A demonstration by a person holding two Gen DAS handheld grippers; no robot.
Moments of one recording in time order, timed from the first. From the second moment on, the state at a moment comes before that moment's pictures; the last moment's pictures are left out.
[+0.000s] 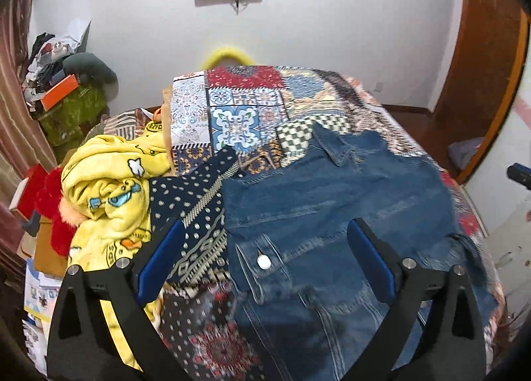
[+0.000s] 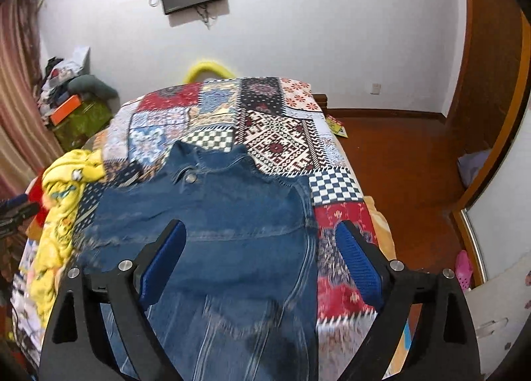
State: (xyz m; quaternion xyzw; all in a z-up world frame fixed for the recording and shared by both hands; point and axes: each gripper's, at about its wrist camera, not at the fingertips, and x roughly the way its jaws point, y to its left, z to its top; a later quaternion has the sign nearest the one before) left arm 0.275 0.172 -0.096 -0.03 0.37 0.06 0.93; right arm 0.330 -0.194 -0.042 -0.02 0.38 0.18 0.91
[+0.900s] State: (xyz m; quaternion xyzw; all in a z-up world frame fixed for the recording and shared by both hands) left arm 0.158 0.172 -0.301 -0.32 0.52 -0.07 0.79; right arm 0.237 -0.274 -0.199 0.12 0.56 0.16 0.80
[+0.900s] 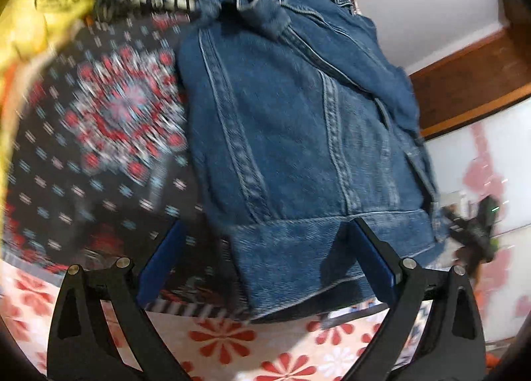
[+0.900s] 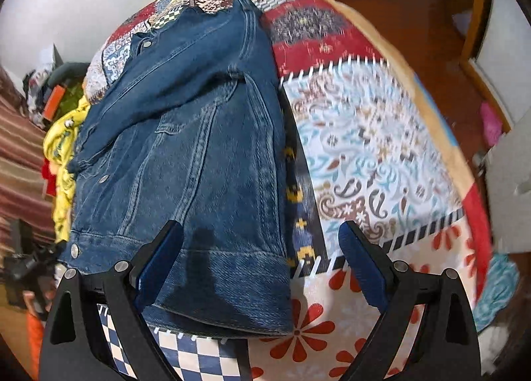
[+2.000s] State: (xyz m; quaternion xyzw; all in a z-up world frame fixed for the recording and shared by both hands) left arm 0.238 0.188 -0.110 -0.28 0.34 -0.10 0.89; right arm 0.322 -0.208 -0.067 0.09 0.41 0.27 0.87
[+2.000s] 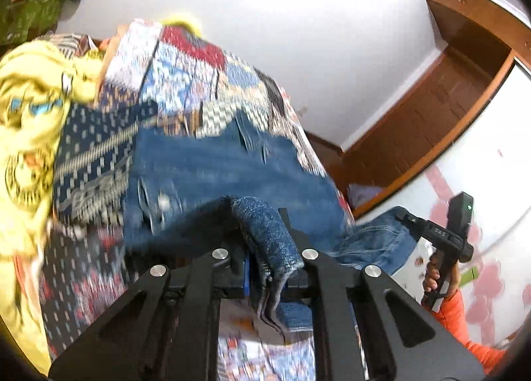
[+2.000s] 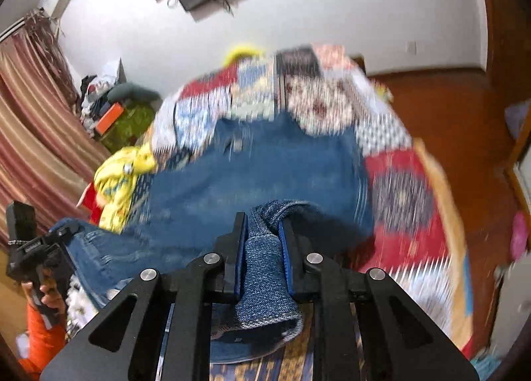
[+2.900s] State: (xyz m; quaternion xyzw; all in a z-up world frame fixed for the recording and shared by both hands) left arm 0.401 0.209 -0.228 -0.14 0.48 0.02 0.86; right arm 0.464 -0.176 -0.173 0.07 0.50 0.17 0.85
